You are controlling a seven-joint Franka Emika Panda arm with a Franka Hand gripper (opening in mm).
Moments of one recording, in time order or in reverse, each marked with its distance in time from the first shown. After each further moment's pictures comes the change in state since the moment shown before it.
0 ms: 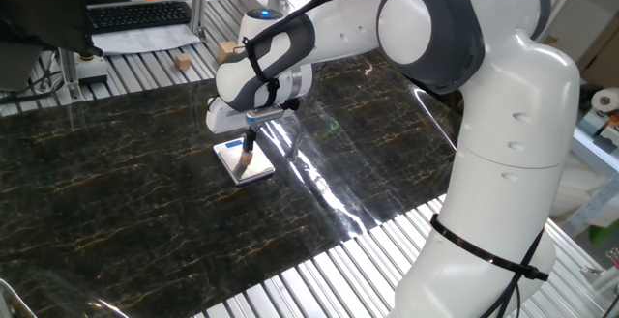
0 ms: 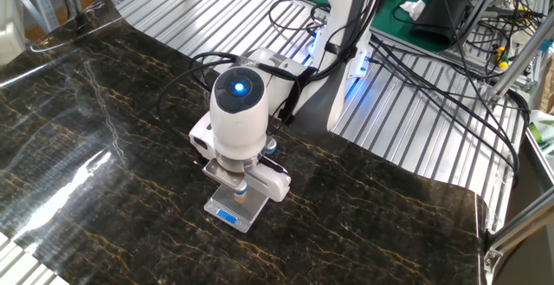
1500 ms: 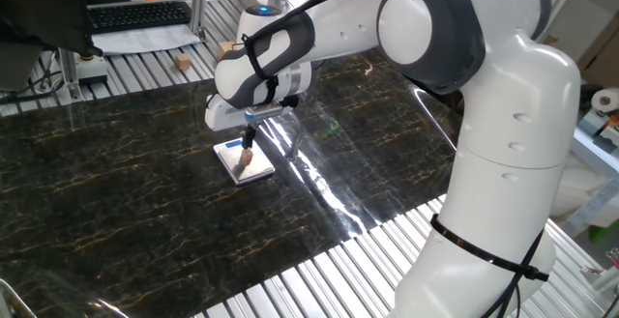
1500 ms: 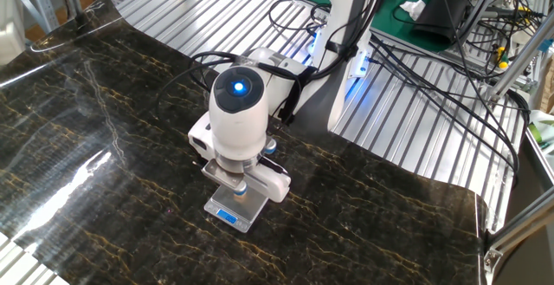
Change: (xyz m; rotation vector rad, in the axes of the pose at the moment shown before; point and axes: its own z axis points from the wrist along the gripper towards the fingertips) arm -0.003 0.001 -0.005 0.003 -0.002 -0.003
